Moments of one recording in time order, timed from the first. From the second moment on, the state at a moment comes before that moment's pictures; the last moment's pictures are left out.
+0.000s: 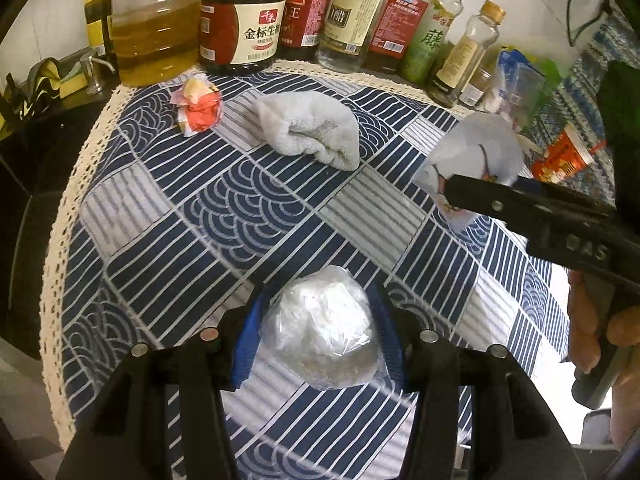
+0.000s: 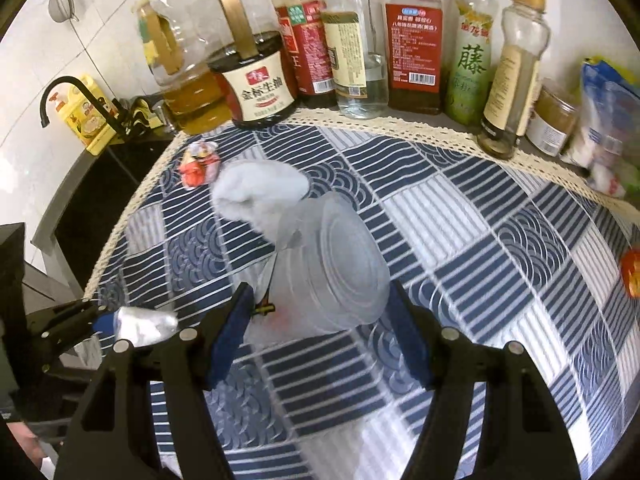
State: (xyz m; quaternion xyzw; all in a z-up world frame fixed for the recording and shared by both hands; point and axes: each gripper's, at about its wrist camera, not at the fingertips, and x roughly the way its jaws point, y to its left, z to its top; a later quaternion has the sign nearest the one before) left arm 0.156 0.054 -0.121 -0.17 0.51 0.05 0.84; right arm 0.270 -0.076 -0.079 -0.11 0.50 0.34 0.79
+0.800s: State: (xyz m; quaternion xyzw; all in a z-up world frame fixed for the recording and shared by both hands) left arm 0.024 0.093 -0.117 -0.15 0.51 -0.01 0.85; right arm 0.094 -0.061 -0.064 -0.06 0.50 0.31 0.81
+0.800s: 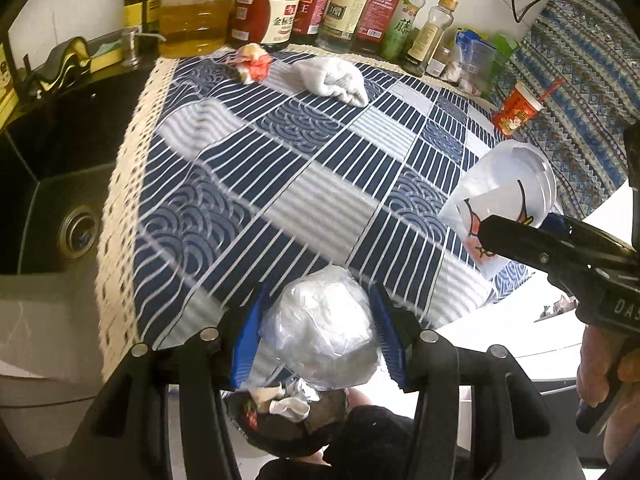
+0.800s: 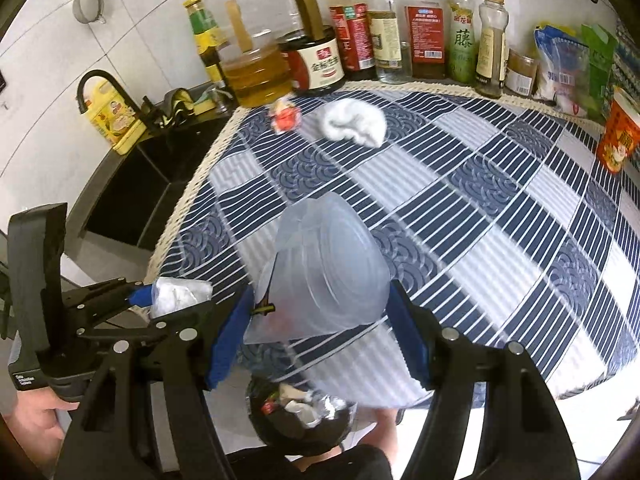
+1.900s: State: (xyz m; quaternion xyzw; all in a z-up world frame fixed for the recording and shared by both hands) left arm -0.068 0.105 -0.190 -0.19 0.57 0.01 0.80; right arm -0.004 -0.059 -0.146 -0.06 0.59 0.33 0.73
